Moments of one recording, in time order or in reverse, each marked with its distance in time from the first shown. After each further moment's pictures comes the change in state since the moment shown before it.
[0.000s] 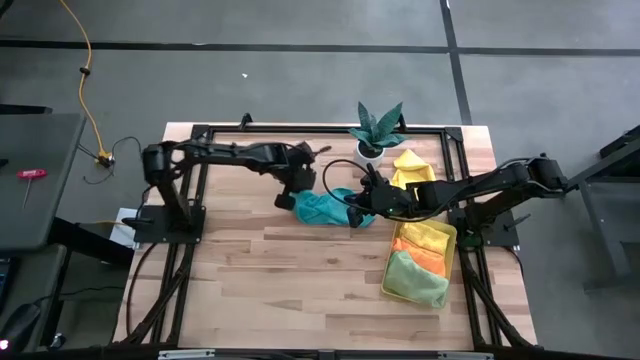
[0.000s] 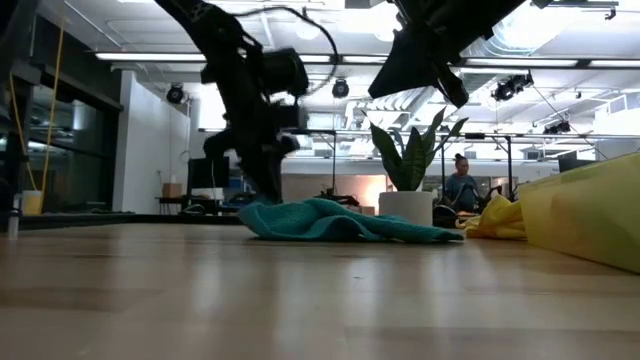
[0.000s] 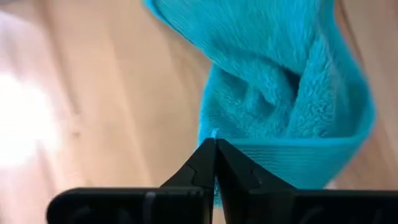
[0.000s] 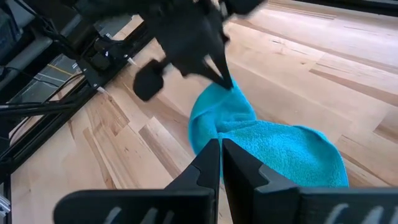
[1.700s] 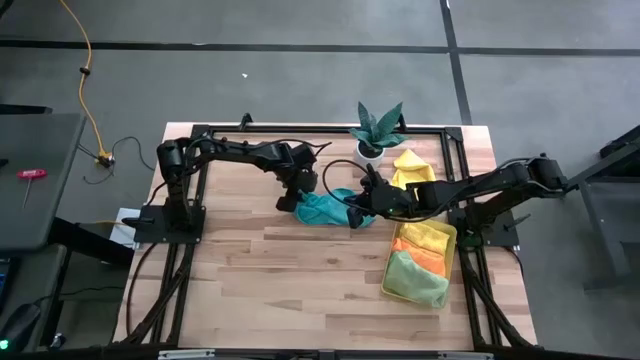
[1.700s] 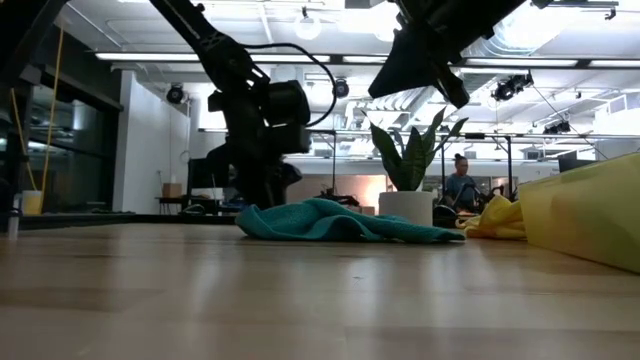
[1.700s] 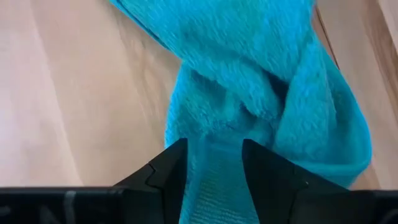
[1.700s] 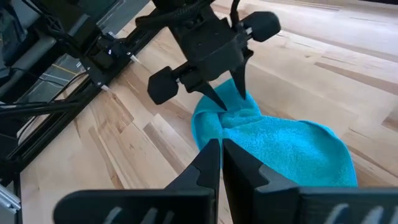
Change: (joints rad) left arm 0.058 0.114 0.001 0.037 0.223 0.000; right arm 0.000 0.000 -0.001 0.000 -0.019 0.027
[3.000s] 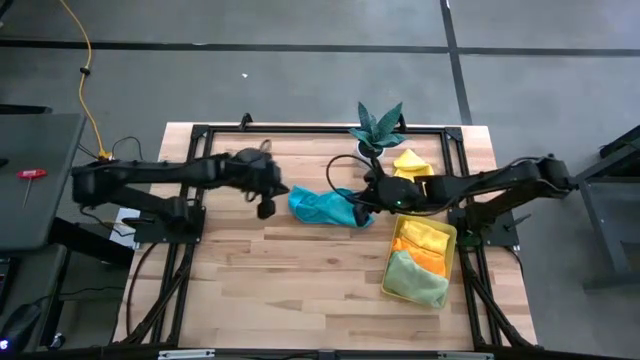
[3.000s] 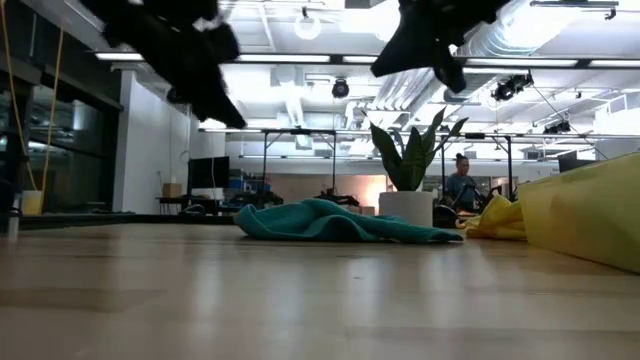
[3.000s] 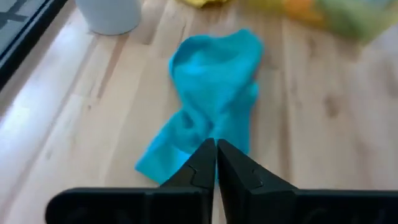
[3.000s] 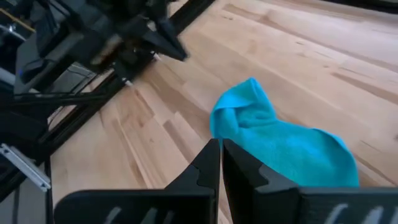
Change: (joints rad) left arm -0.141 -0.733 -0.445 0.250 -0.198 -0.602; right arm -0.027 -0.069 0.025 -0.039 -0.097 -0.071
